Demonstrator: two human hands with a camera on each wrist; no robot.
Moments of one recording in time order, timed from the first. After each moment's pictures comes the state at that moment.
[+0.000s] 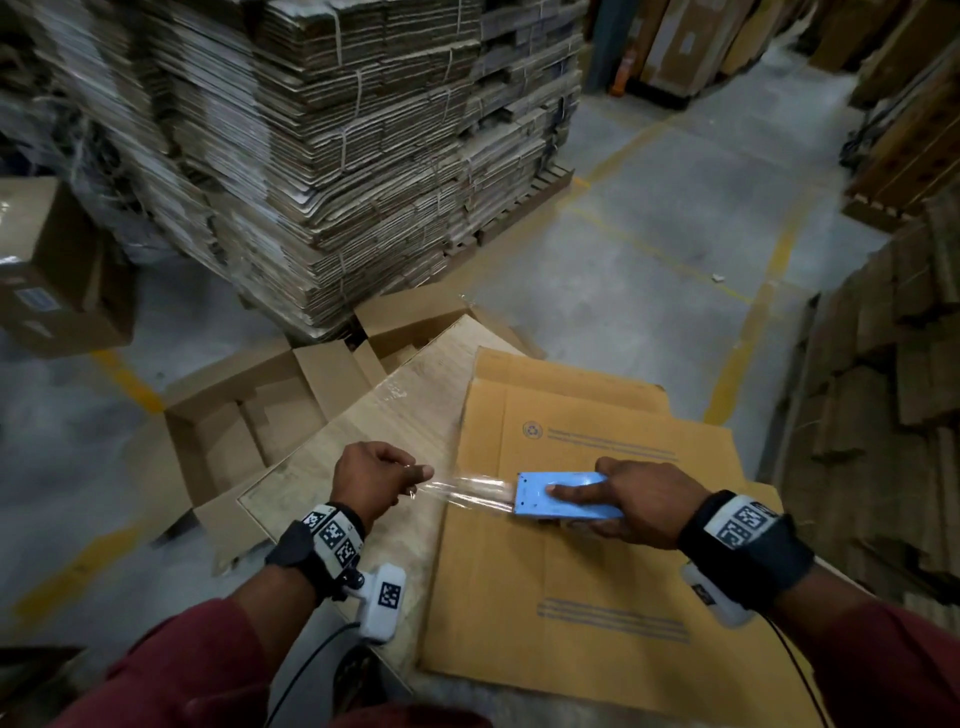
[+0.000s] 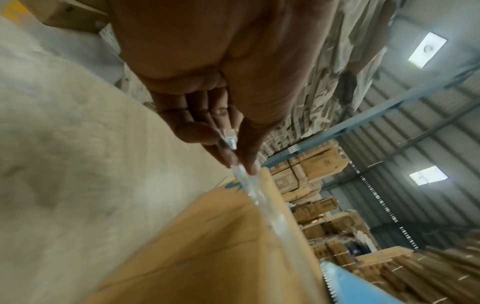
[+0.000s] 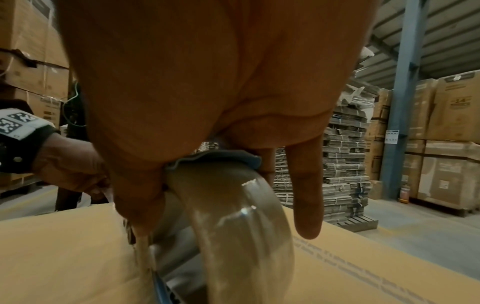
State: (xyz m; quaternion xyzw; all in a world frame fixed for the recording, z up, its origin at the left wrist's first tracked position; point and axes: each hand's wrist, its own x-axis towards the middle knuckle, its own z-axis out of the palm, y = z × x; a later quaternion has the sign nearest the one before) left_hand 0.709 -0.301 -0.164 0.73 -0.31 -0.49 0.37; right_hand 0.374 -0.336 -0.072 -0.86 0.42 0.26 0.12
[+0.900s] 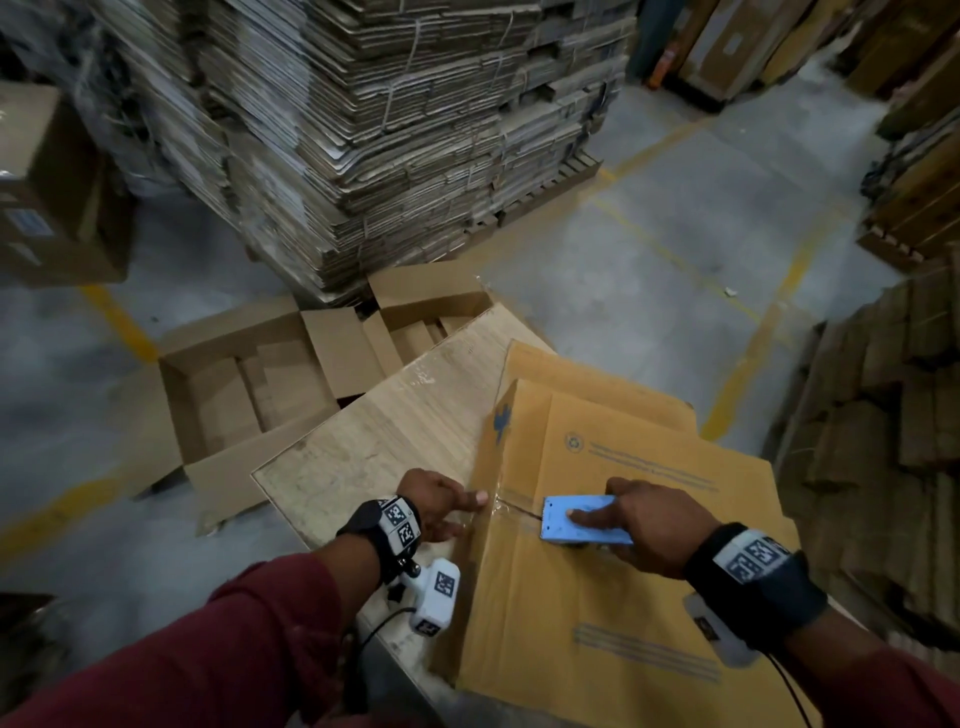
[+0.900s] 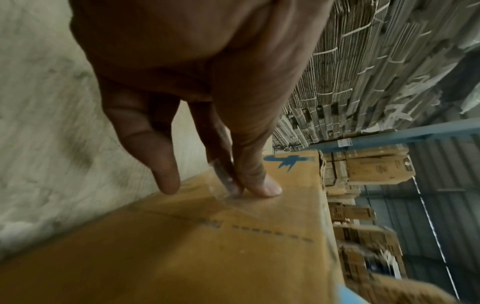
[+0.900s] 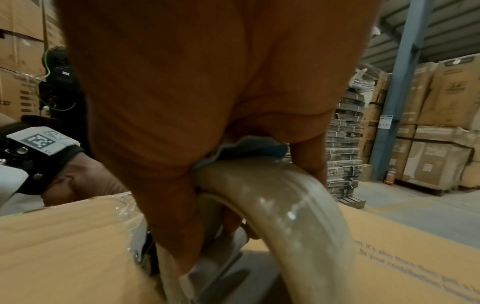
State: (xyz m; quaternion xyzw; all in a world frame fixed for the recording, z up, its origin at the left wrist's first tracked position) left_hand 0.700 -0.315 -0.232 0.66 -0.18 -0.68 0.27; right_hand 0.423 -0.346 -0.098 -0.84 0.41 0.35 0.10
